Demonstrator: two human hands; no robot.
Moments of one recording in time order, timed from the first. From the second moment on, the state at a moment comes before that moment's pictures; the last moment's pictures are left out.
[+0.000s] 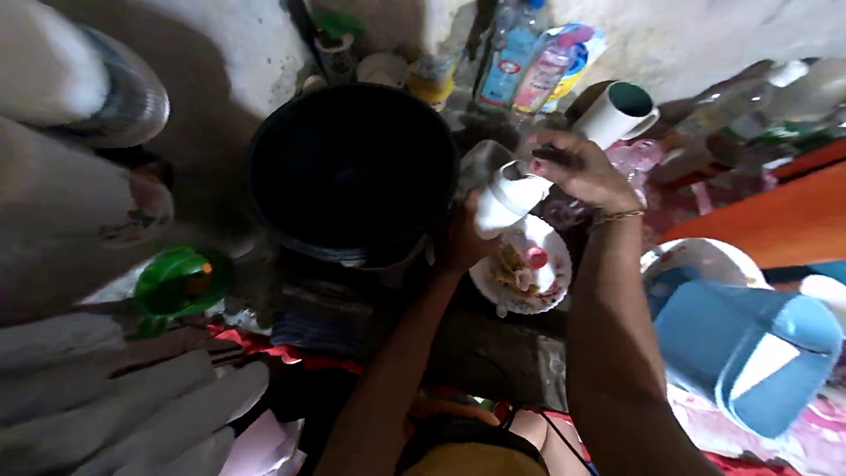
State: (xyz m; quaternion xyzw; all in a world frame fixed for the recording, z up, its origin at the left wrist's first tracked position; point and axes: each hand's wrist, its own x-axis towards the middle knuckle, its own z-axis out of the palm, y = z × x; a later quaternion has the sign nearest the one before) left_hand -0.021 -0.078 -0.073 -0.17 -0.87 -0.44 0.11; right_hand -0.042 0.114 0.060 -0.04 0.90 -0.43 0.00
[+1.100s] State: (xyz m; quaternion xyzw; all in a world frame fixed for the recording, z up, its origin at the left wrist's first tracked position) left_hand -0.015 -0.080 -0.073 -0.15 -0.88 -0.44 0.12; right_hand -0.043 0.089 0.106 0.05 0.95 -0.29 0.10
